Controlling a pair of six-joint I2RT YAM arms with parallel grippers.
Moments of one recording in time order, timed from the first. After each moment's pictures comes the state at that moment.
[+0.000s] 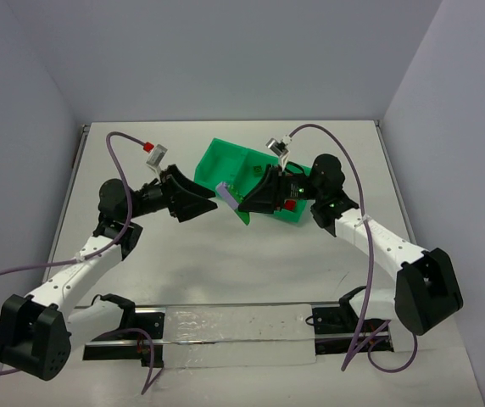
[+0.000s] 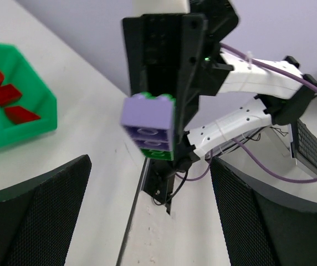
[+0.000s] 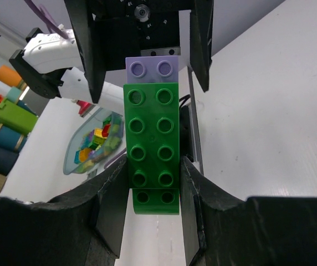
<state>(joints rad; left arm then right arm) -0.38 1.06 0.63 0.68 0.92 -0.92 0.46 1.27 0.81 0.55 -1.09 0.83</state>
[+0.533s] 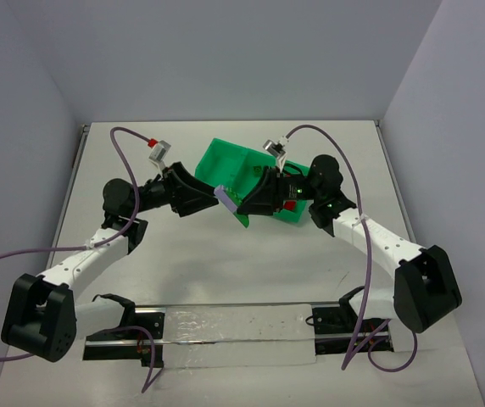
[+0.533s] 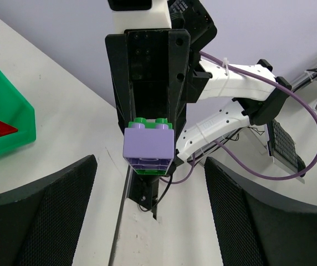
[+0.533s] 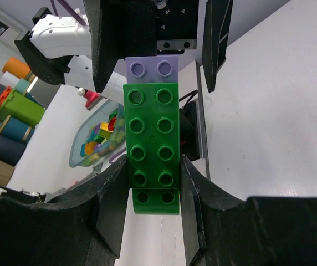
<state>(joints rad) -0.38 1.17 0.63 0.93 0.97 -1.08 0.47 1.28 0.81 0.59 -1.12 0.85</state>
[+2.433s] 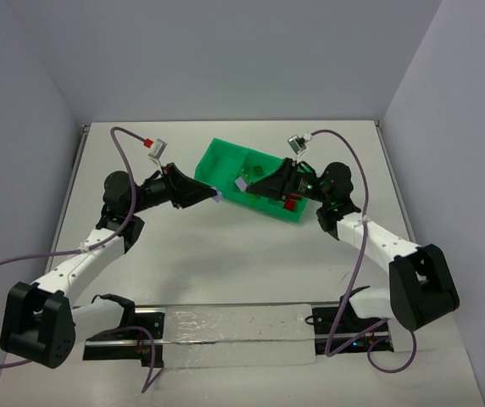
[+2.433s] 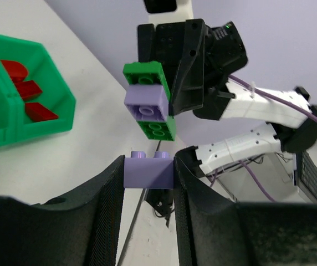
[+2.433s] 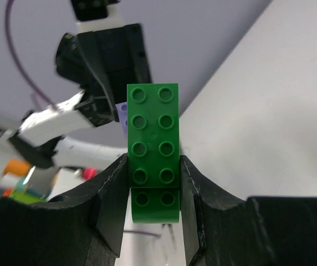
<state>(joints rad) -0.35 1.14 0.65 0.67 0.87 -0.96 0.37 1.30 0.69 0.82 -0.91 1.10</state>
